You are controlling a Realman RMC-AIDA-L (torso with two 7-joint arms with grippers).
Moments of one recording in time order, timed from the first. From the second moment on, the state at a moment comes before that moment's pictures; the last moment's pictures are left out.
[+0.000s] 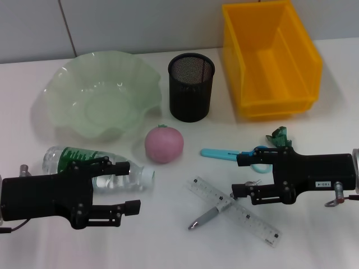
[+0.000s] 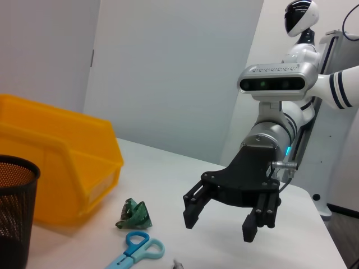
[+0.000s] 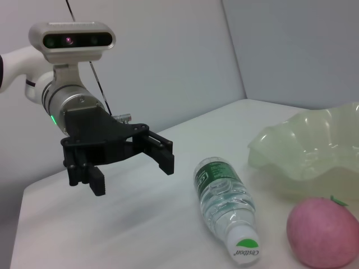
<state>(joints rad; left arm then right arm) -0.44 -2.03 0.92 0.66 1.84 1.74 -1.28 0.45 2.01 -0.82 -0.54 -1.92 -1.62 1.26</state>
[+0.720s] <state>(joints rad) -0.45 -2.04 0.92 0.67 1.85 1.74 -1.30 0.45 2.01 -0.82 -0.54 -1.93 -1.63 1.26</state>
